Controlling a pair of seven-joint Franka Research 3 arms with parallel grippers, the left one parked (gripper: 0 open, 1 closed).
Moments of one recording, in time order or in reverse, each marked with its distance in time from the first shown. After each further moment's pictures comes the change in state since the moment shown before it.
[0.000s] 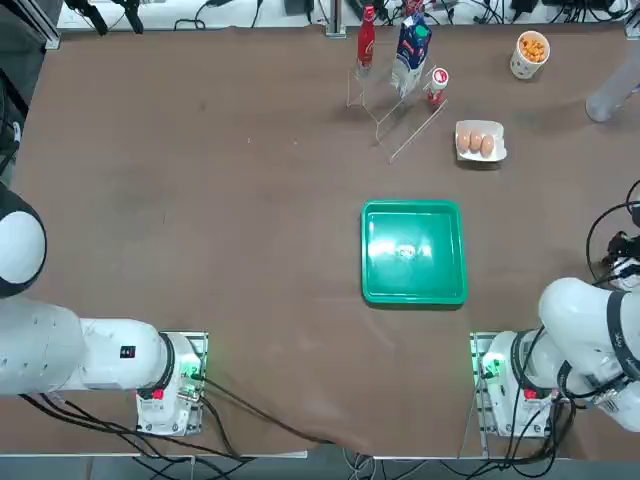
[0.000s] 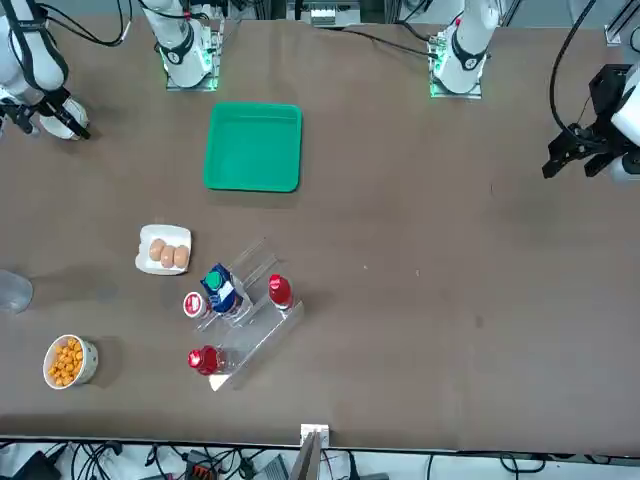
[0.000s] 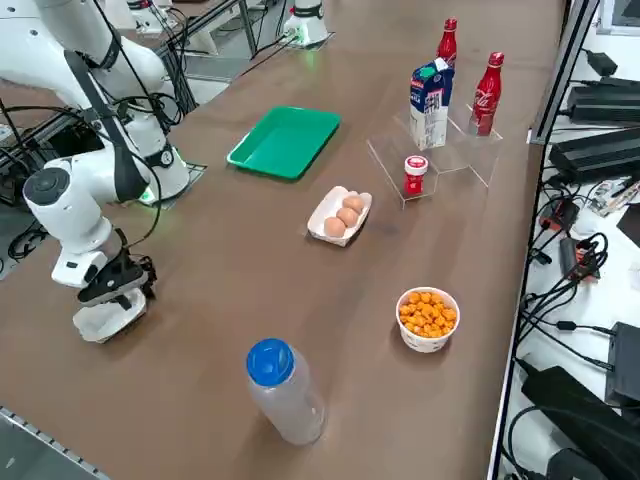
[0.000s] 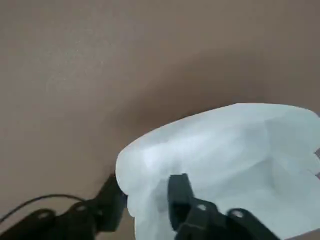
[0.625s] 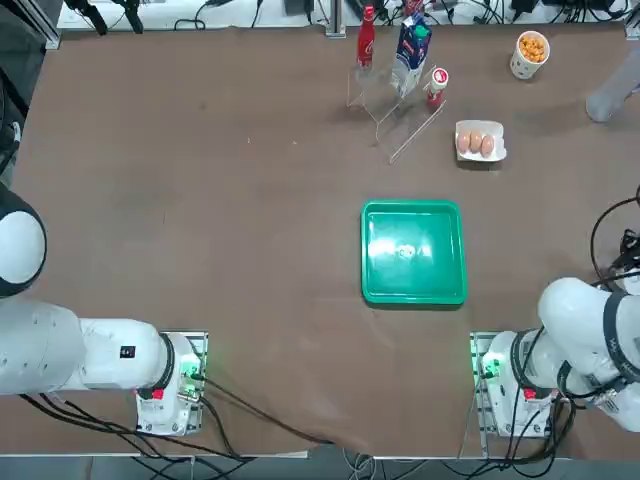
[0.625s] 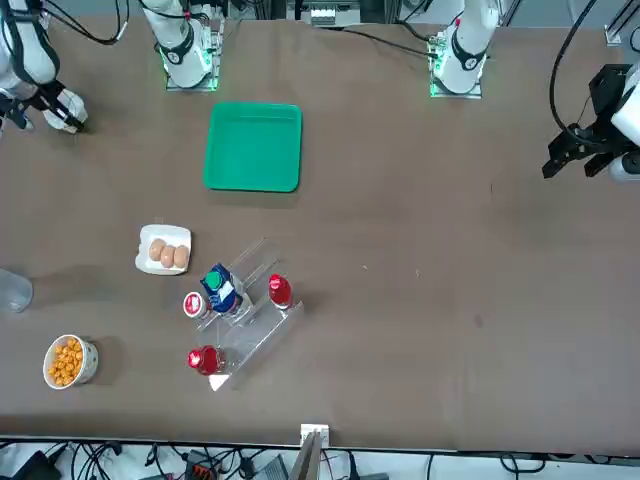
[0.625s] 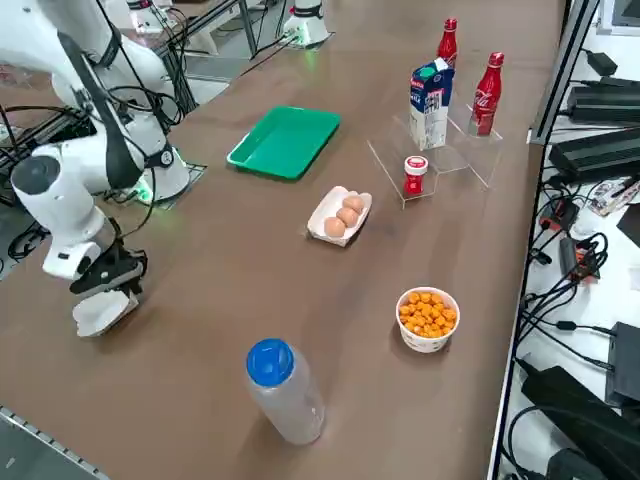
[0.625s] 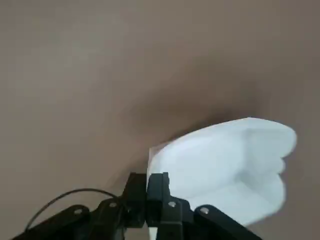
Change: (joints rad) arm 0.008 -0.127 0.027 0.023 0.000 -0.203 -0.001
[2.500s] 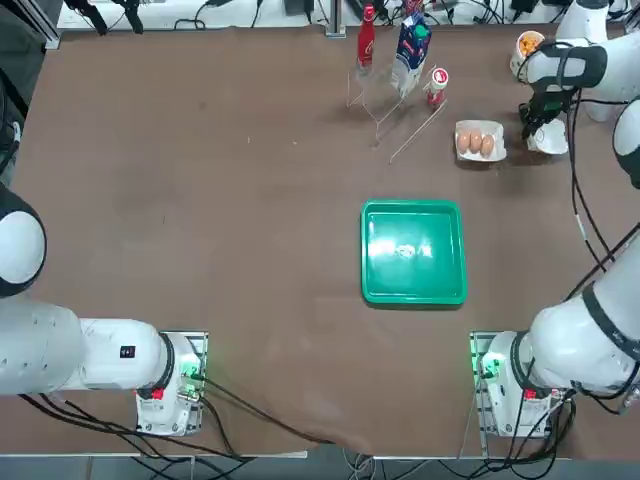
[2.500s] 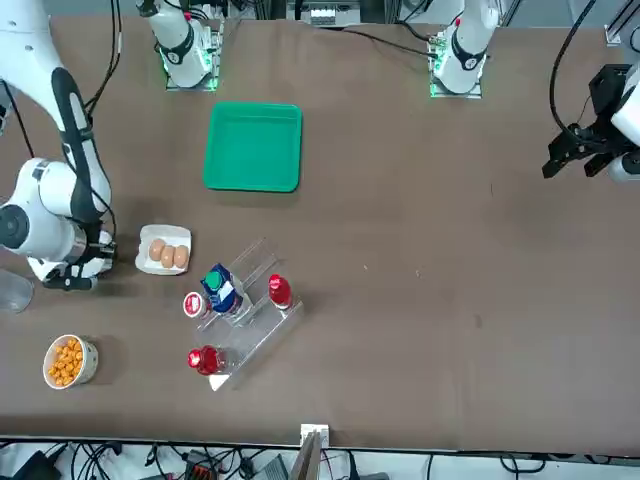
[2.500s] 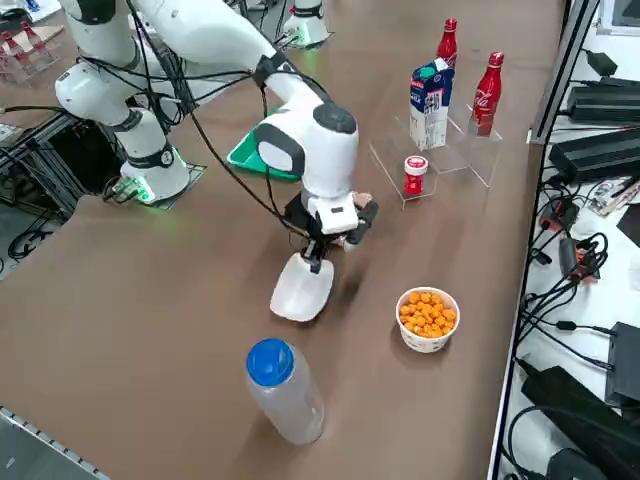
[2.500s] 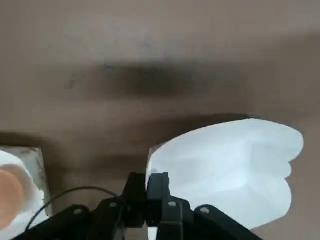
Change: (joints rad) arm 0.736 0.500 0.024 0.719 0.012 -0.278 0.189
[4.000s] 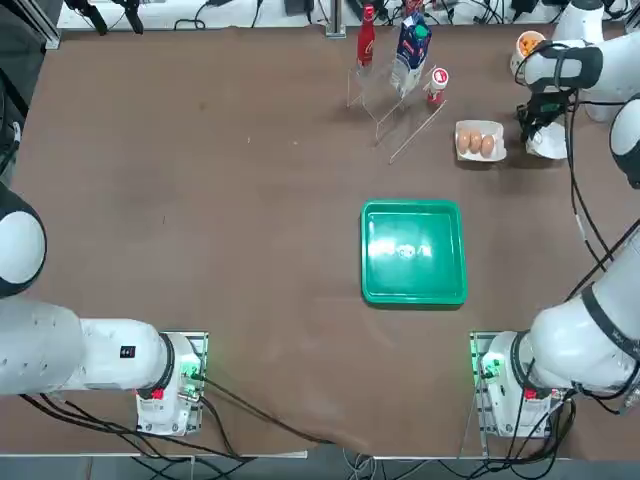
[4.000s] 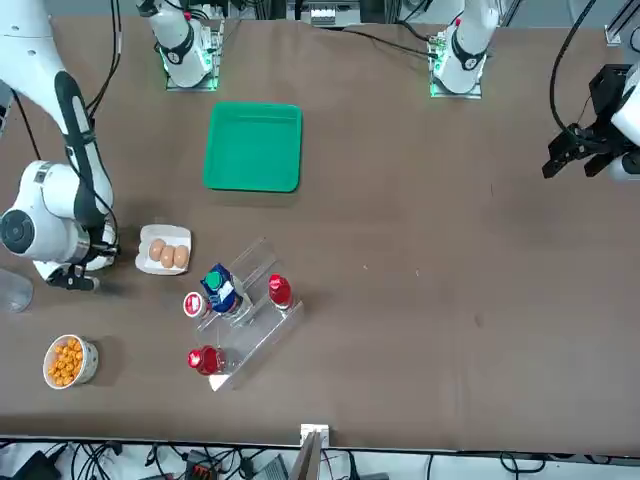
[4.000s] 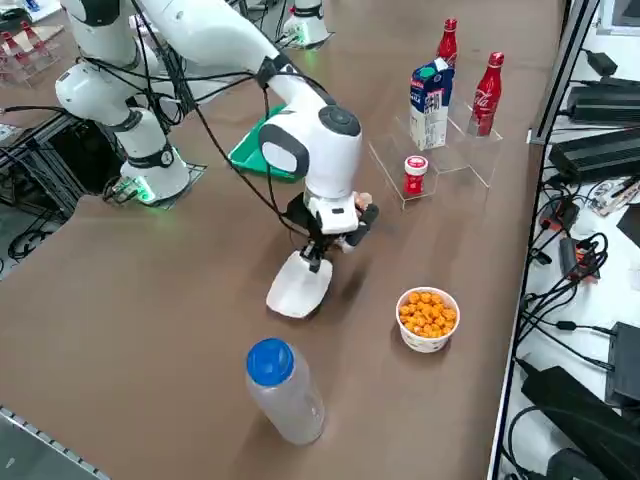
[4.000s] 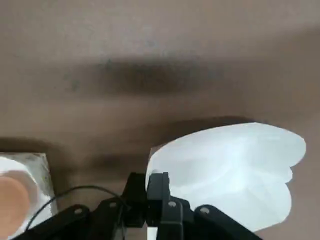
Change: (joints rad) arm 0.027 0.011 -0.003 0.008 -0.007 0.001 0.045
